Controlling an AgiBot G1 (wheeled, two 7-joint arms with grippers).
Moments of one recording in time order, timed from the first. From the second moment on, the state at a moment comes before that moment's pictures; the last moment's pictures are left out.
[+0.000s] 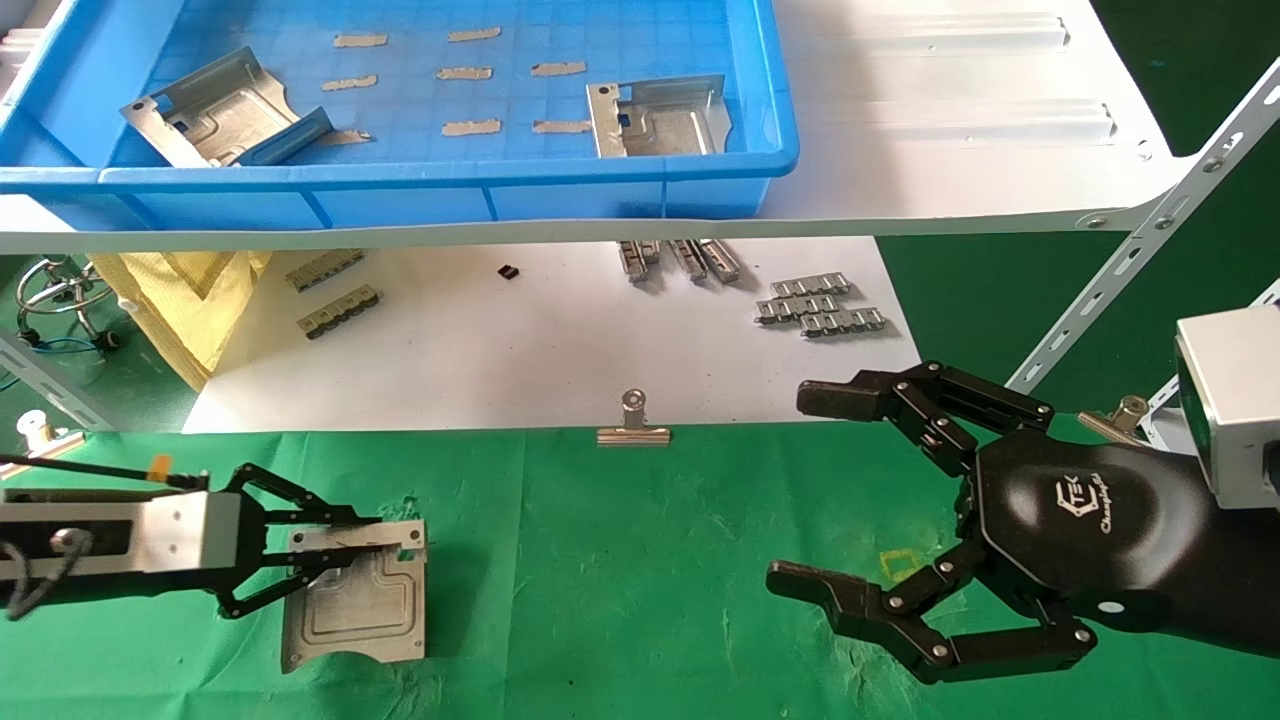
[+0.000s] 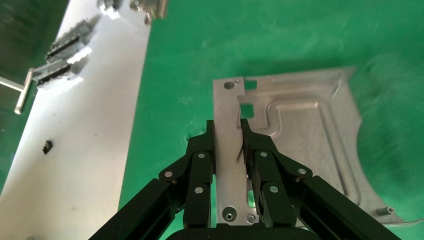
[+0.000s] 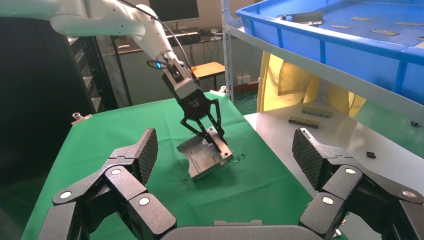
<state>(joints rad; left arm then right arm) -1.58 0.79 0.90 -0.27 1.06 1.53 0.84 1.07 -0.55 -0.38 1.22 -0.64 -1.41 0.10</state>
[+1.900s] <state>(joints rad) -1.40 0.75 0.66 -0.40 0.84 1.56 0.34 1.07 -0.55 -0.38 1.22 -0.64 -1.41 0.10</state>
